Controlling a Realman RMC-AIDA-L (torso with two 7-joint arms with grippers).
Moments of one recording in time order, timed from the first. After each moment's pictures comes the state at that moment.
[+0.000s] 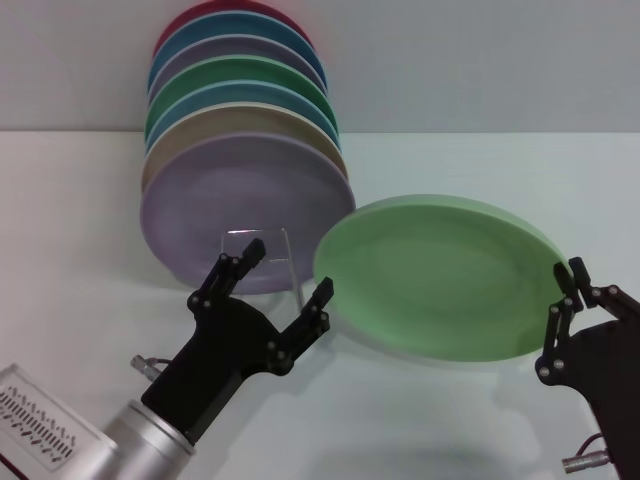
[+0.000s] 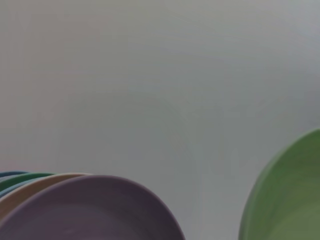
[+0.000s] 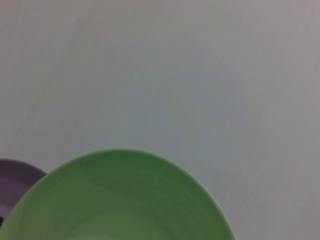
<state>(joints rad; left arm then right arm) -0.35 -2.08 -0.17 -0.49 2.13 1.35 0.04 0.05 2.09 0.24 0.64 -2.03 -1.61 -0.77</state>
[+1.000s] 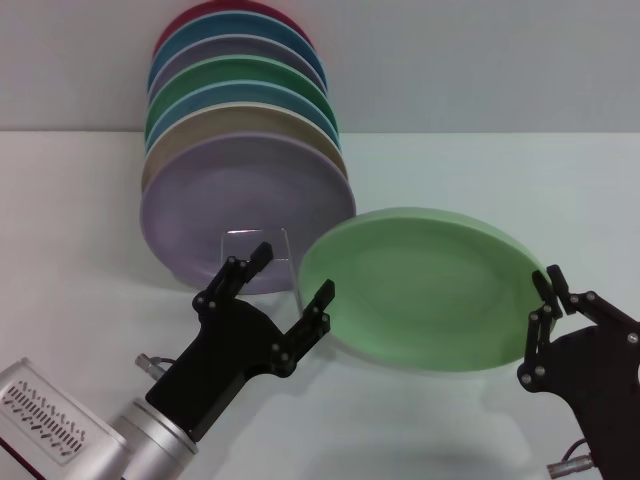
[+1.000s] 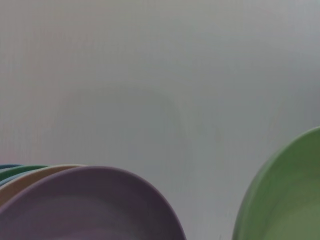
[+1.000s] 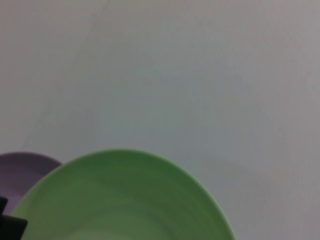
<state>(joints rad) -0.36 -2.08 -0.17 -0.48 2.13 1.32 0.04 0.06 2.09 0.22 0.65 -2.03 -1.58 -0.78</state>
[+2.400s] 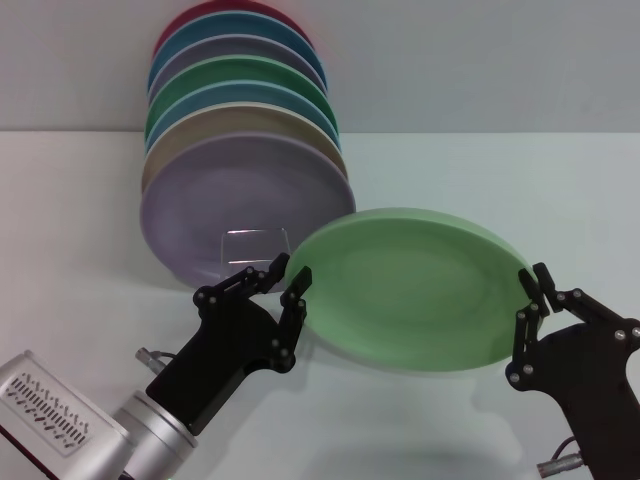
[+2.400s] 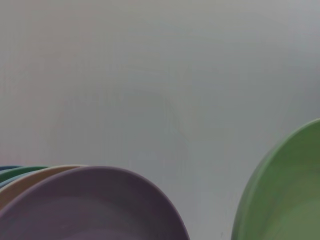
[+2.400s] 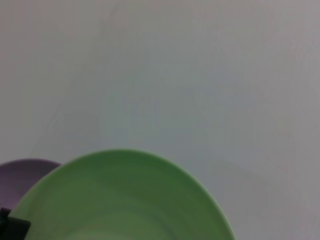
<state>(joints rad) -0.38 -2.08 -0.17 -0.46 2.13 1.32 0.04 0.07 2.09 0.21 0.65 -2.03 -1.57 -0.78</state>
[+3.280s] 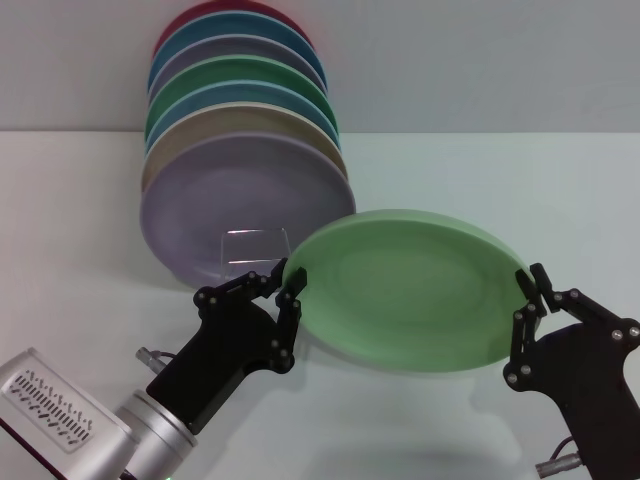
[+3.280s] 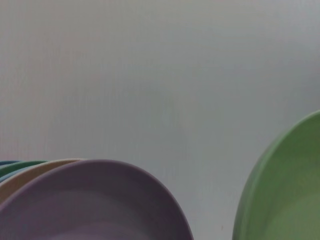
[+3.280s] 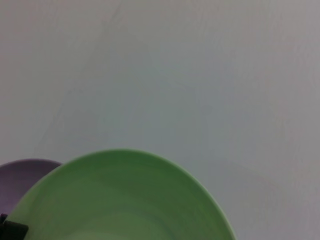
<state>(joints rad) -0.38 -2.08 -0.17 -0.46 2.13 1.30 0.04 0.08 2.09 0.21 0.65 -2.03 -1.56 -0.78</state>
